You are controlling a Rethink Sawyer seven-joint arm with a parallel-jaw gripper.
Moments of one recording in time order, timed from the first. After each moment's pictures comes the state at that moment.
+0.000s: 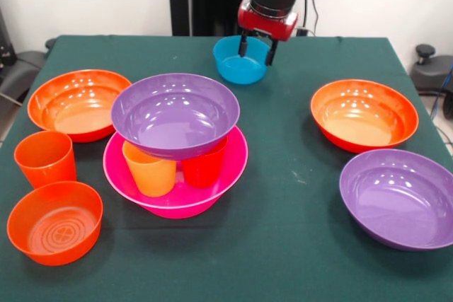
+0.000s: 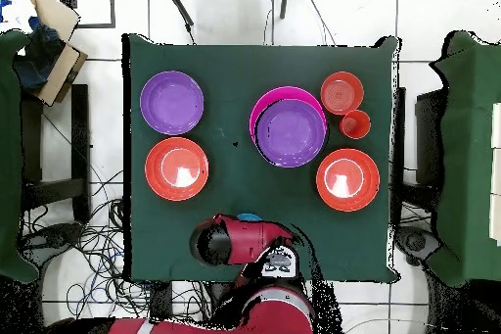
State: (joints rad) arm -0.06 -0.52 -0.14 2.00 -0.16 0.17 2.14
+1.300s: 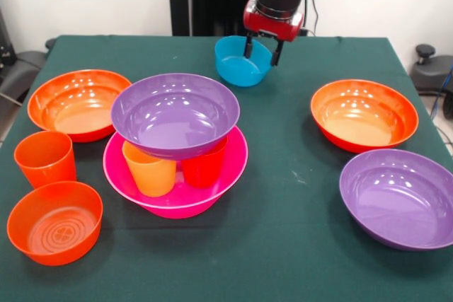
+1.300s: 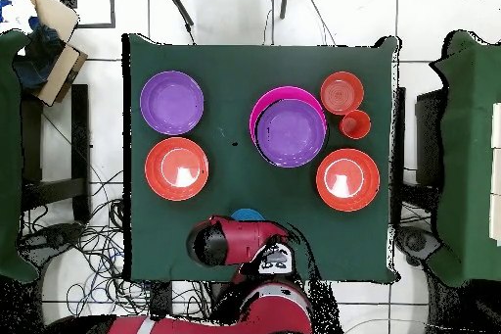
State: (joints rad) arm -0.06 -0.52 -0.11 2.00 -0.19 0.17 2.14
